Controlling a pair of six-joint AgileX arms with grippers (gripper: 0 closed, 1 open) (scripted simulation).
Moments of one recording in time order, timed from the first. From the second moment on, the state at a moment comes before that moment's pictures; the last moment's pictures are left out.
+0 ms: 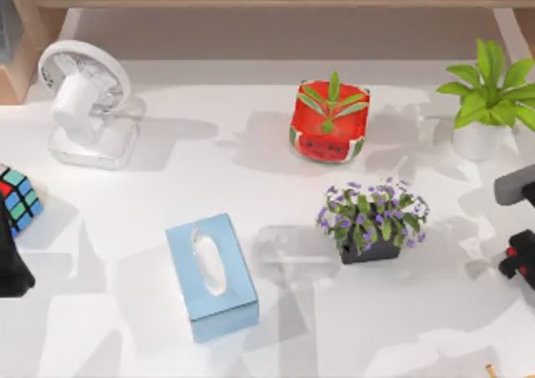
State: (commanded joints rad) left arm 0.00 0.00 0.00 0.00 0.00 0.00; right arm 0.10 1.75 0.92 -0.74 0.00 -0.30
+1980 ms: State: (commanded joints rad) left arm 0.00 0.00 0.00 0.00 0.00 0.00; right arm -0.06 1.57 1.50 -0.82 -0.14 -0.31
